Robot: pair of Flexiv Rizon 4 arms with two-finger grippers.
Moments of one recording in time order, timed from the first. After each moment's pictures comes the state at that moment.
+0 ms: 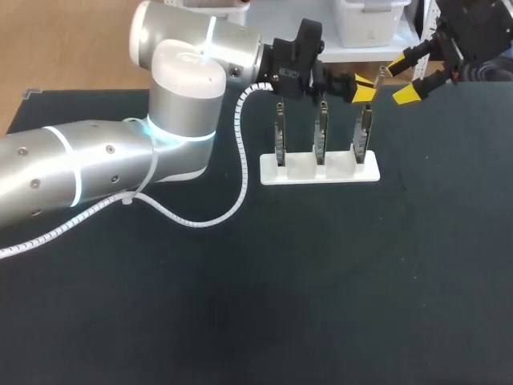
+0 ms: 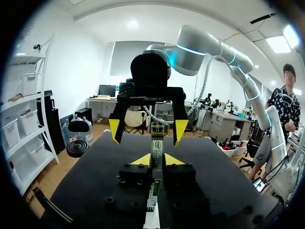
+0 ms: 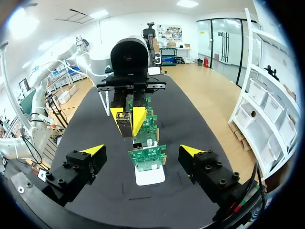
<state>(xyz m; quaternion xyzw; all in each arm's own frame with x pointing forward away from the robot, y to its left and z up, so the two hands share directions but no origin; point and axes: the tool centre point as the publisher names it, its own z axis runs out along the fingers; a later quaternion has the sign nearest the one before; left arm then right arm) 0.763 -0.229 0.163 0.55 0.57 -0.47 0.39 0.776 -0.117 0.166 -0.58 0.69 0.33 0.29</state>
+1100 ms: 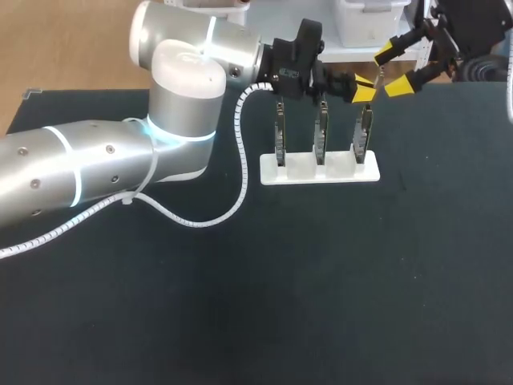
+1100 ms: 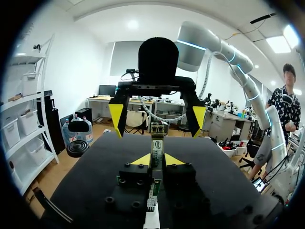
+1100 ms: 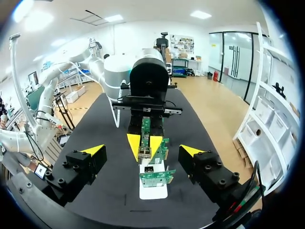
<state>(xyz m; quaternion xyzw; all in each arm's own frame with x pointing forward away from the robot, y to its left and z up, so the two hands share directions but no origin) 0.763 -0.229 0.163 0.55 0.57 -0.47 0.39 0.763 -0.091 0.193 -0.61 0.63 0.36 0.31</state>
